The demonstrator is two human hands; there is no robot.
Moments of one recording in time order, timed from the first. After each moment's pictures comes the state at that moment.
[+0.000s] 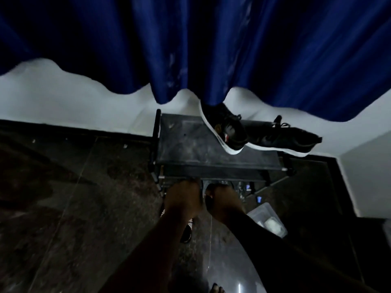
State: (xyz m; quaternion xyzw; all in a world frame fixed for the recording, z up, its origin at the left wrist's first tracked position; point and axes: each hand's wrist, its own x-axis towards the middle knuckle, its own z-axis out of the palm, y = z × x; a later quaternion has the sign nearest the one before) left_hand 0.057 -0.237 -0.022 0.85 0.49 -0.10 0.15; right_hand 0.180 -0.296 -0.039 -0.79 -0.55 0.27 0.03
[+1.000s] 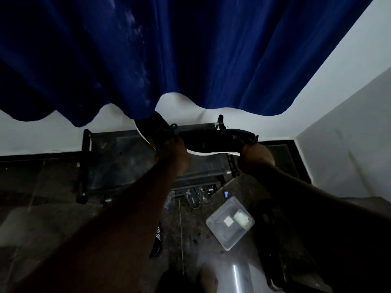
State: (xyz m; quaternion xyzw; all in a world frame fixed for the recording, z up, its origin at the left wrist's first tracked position) left_hand 0.296 -0.157 0.014 0.83 0.49 -0.09 0.24; right_hand 0.481 -0.290 0.051 -0.87 -0.45 0.16 -0.10
